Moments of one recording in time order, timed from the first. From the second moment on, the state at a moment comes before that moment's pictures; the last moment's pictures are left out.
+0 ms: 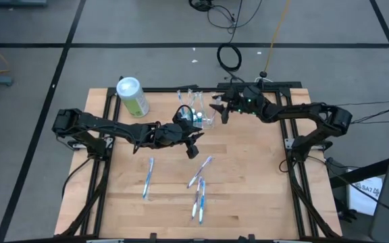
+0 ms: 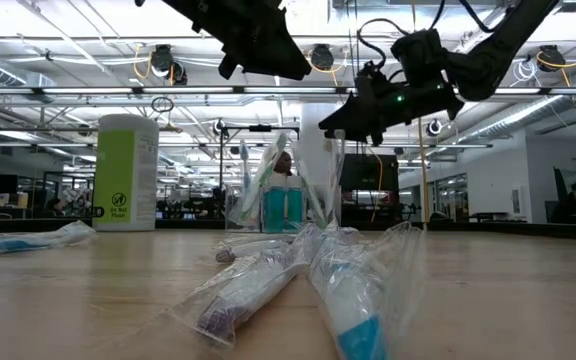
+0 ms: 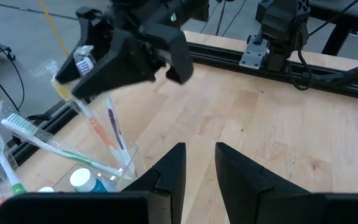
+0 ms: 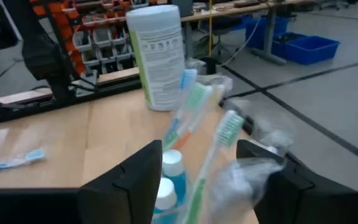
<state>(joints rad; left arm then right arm) -0.07 1.56 1.09 0.03 -0.42 -0.19 -0.56 1.50 0.68 0.66 -0.26 0.06</state>
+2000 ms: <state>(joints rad) -0.17 1.90 1.09 -0.08 -0.09 -0.61 -0.13 1.25 0.68 0.16 -0.02 -0.09</state>
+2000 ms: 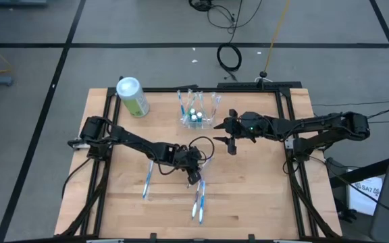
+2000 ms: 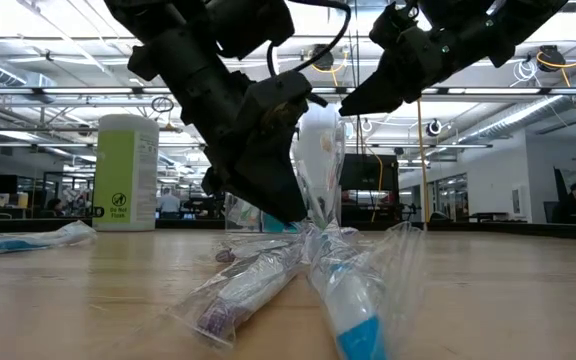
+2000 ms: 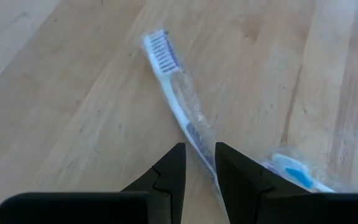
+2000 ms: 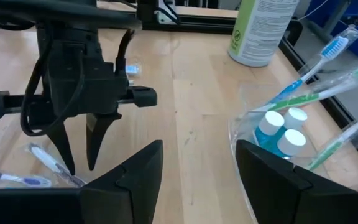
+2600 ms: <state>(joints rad) -0.17 1.90 1.09 -0.06 -0.15 -0.61 -0.13 1.25 0.68 0.16 -0.03 -0.09</state>
